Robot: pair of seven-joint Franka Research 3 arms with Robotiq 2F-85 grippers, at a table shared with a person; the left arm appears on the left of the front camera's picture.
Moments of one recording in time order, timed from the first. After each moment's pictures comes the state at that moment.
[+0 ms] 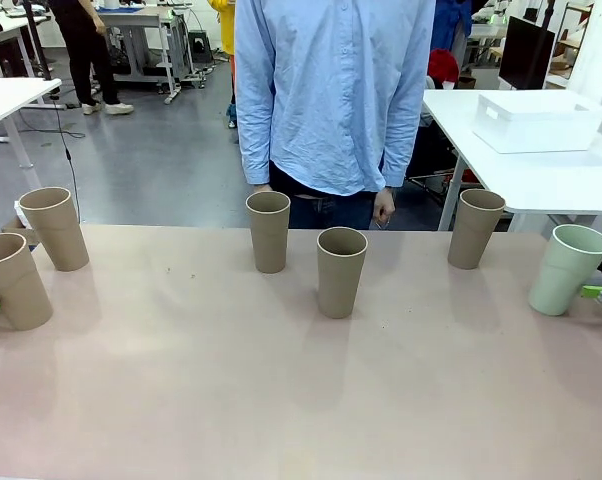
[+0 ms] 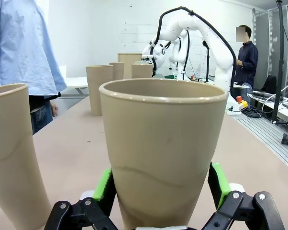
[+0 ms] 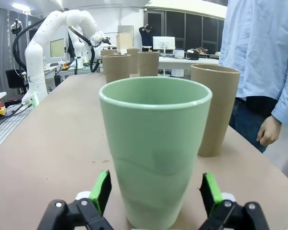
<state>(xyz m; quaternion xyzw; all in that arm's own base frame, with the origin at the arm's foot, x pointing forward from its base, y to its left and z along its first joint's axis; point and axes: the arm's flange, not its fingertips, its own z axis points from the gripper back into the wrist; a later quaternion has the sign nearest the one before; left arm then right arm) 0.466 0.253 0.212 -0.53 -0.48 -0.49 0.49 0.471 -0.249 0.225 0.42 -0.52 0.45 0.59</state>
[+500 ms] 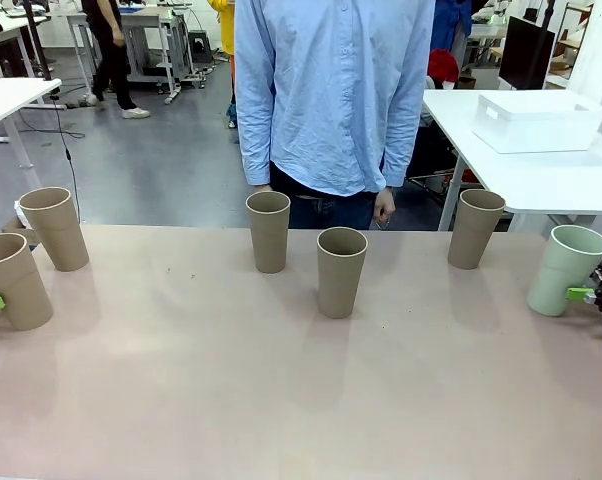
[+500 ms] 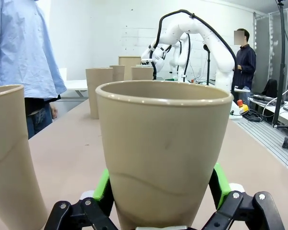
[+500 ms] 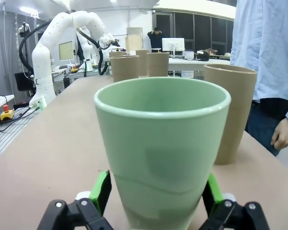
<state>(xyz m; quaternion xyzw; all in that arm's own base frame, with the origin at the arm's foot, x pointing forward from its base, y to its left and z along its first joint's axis) 0.465 0.243 0.209 -0.54 -0.48 -0.49 0.49 0.477 -0.224 0.219 0.44 -0.51 0.45 0.59</state>
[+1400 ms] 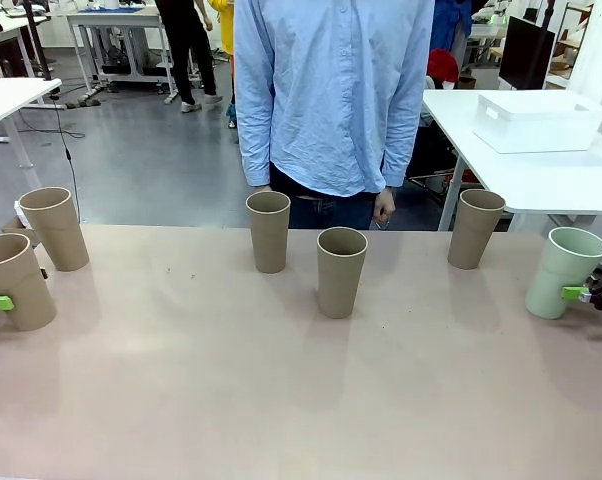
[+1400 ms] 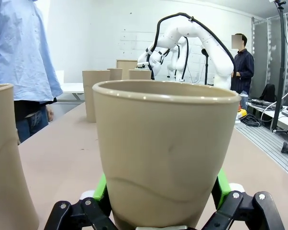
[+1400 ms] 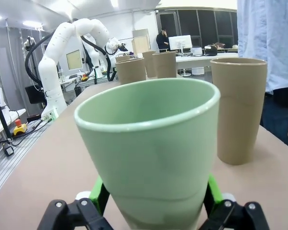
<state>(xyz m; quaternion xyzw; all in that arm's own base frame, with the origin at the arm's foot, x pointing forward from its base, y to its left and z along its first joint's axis) 0.465 0.227 0.203 -0.55 -0.48 -0.48 0.49 0.479 -0.210 0.219 0.49 -0.47 0.43 0.60</state>
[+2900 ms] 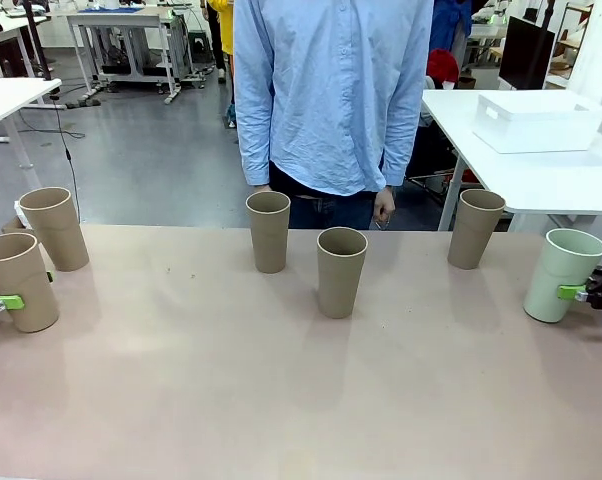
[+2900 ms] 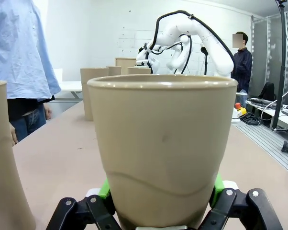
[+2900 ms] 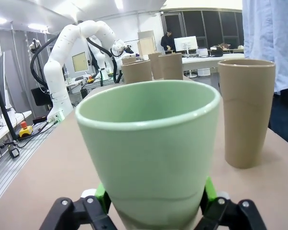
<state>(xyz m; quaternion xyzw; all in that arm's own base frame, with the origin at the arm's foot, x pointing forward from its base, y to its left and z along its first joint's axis) 0.467 0.220 0.201 -0.55 -0.48 -0.48 0.49 0.478 -0.205 0.219 0.50 -0.46 0.43 0.59</state>
